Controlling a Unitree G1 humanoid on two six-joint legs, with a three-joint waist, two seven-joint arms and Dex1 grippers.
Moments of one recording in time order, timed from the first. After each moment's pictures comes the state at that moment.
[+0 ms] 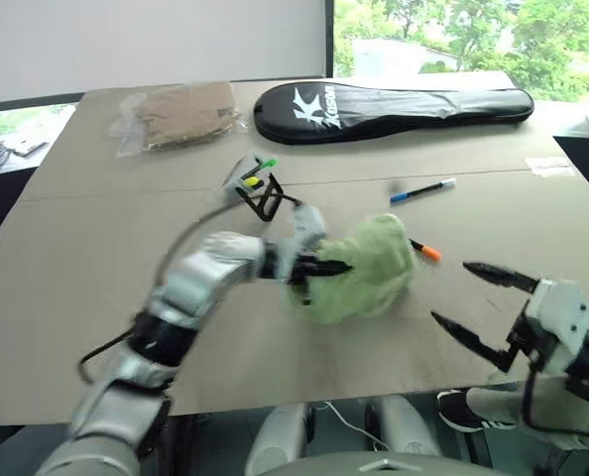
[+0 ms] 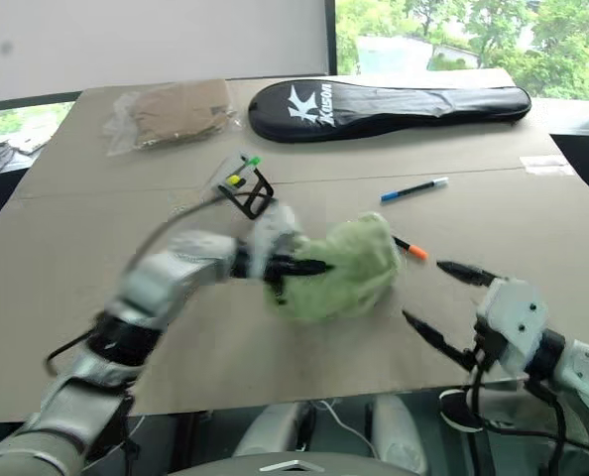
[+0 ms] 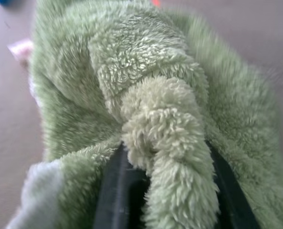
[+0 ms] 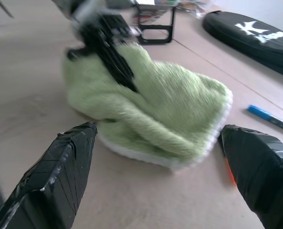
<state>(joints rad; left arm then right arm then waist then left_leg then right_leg) -0.53 0.65 -0.21 -0.20 -0.50 0.67 -0.96 0.37 -0.69 -0.34 -0.77 0.44 0.32 0.75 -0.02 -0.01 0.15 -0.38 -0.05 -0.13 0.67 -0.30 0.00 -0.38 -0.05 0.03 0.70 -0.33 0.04</state>
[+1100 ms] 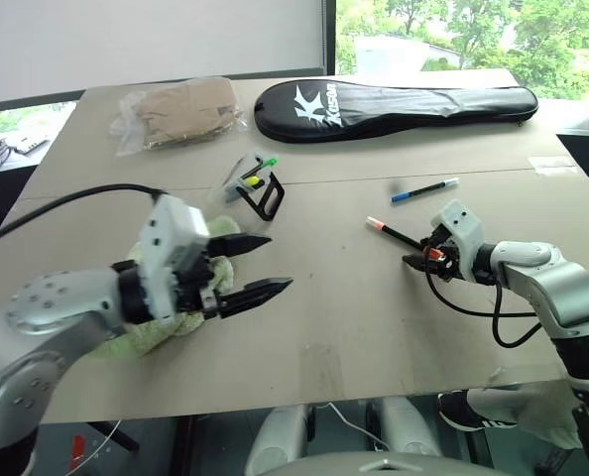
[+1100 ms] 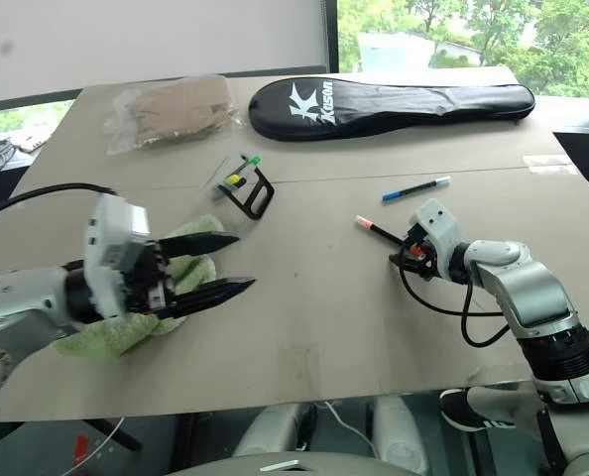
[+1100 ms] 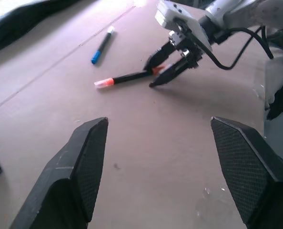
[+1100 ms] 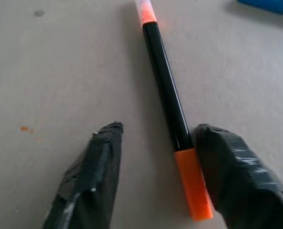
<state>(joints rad) -0.08 0.92 0.33 -0.77 -1.00 0.85 -0.69 -0.45 -0.68 0.15 -0.19 0.30 0.93 0.67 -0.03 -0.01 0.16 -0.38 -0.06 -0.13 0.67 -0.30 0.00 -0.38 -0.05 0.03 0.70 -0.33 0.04</state>
